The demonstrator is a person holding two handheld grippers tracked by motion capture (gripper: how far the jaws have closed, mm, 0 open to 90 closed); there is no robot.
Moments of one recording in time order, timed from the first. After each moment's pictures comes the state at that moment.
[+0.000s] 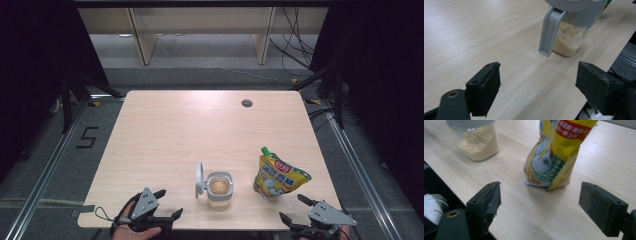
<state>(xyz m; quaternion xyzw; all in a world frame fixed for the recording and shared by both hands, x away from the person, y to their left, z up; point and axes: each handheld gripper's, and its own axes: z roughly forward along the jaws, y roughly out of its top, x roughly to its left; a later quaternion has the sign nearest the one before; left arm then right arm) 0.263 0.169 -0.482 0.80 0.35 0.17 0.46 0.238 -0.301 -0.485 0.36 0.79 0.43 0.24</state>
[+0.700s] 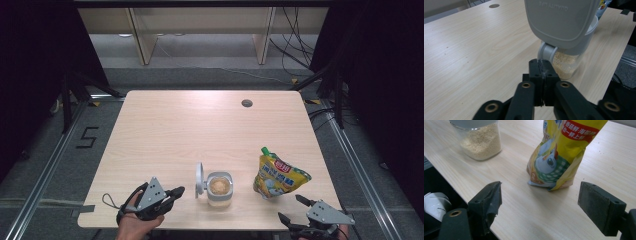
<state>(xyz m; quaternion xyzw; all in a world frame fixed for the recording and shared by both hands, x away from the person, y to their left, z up) 0.280 0.150 -0.454 0.80 0.29 0.19 0.48 0.239 -0.298 -0.483 0.36 0.79 0.43 0.24</state>
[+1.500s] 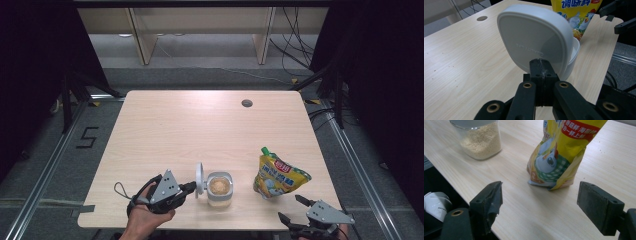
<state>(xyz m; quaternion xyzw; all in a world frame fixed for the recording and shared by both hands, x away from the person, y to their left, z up) 0.288 0.120 -0.427 0.82 0.25 0.19 0.48 0.239 -0.297 -0.484 0.37 0.79 0.44 0.23</state>
